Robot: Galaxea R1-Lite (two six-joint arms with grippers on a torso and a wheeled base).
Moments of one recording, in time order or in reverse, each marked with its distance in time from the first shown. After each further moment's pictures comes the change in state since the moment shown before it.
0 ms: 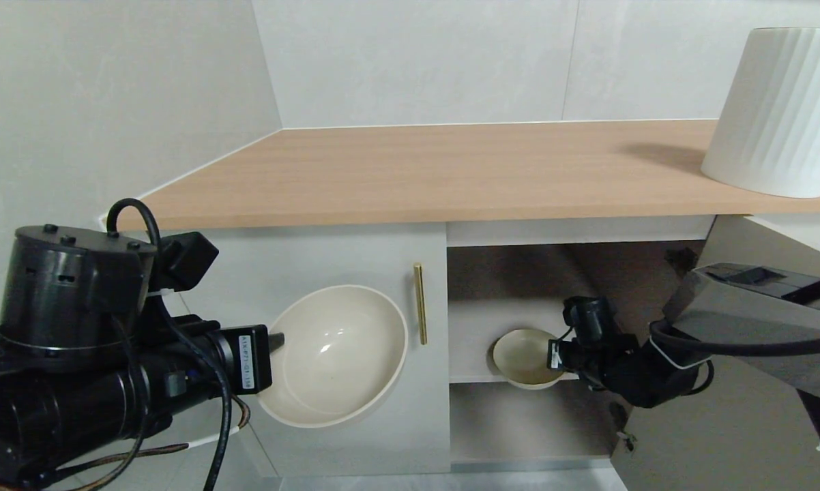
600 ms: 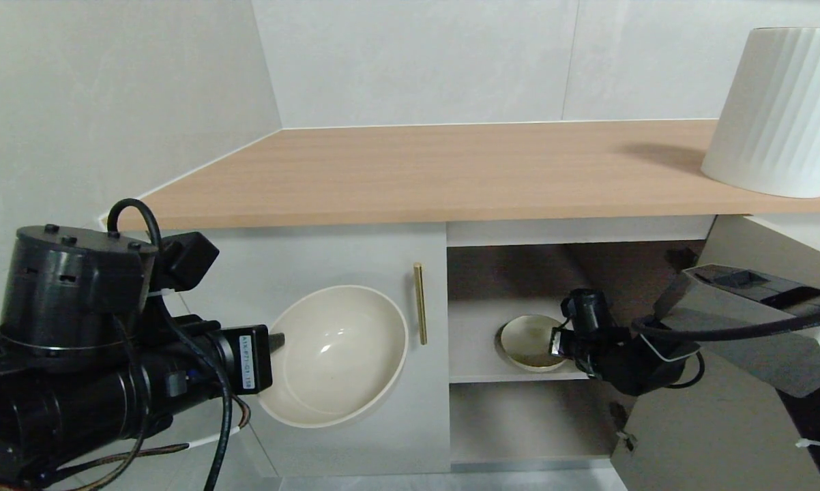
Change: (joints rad) left arm 0.000 0.001 0.000 0.000 0.000 0.000; right arm -0.025 0.068 -0.120 0.009 -0.088 0.042
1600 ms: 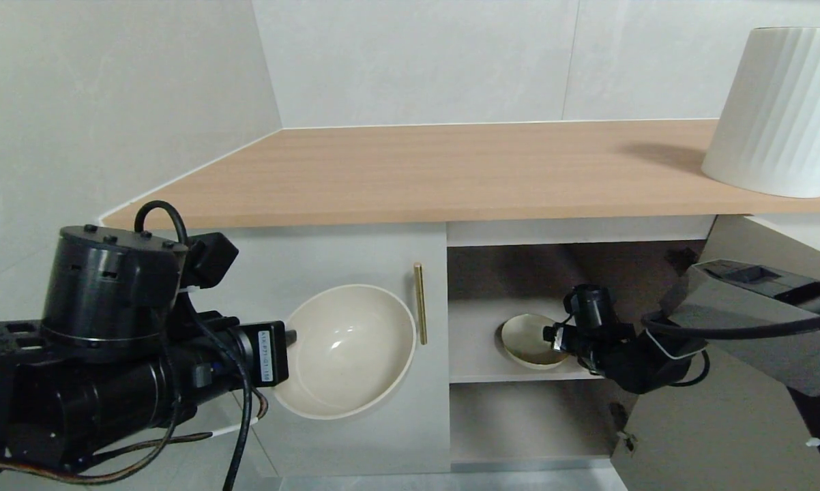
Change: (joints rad) left arm -0.002 0.063 -0.007 -0.054 0.000 0.005; right arm 0.005 -0.049 0.036 -0.006 -0.012 0.020
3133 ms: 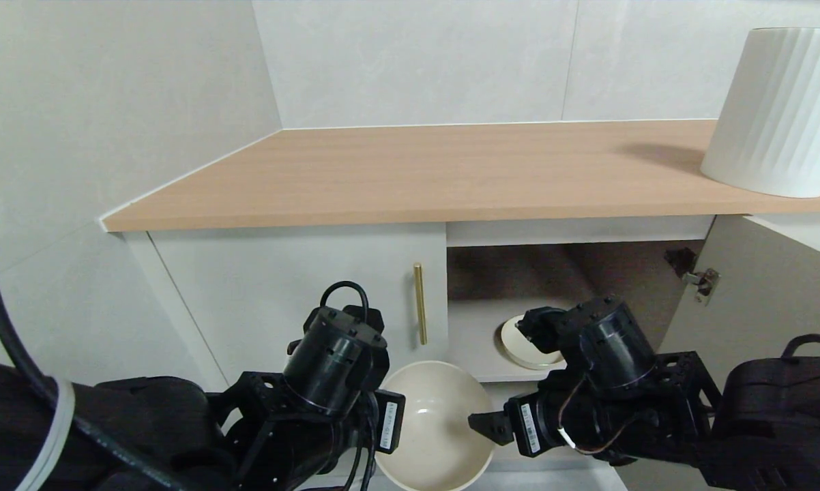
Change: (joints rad) left arm -0.255 0.341 -0.007 -0.114 0.106 0.007; right arm 0.474 -0.621 0.361 0.346 0.335 -0.044
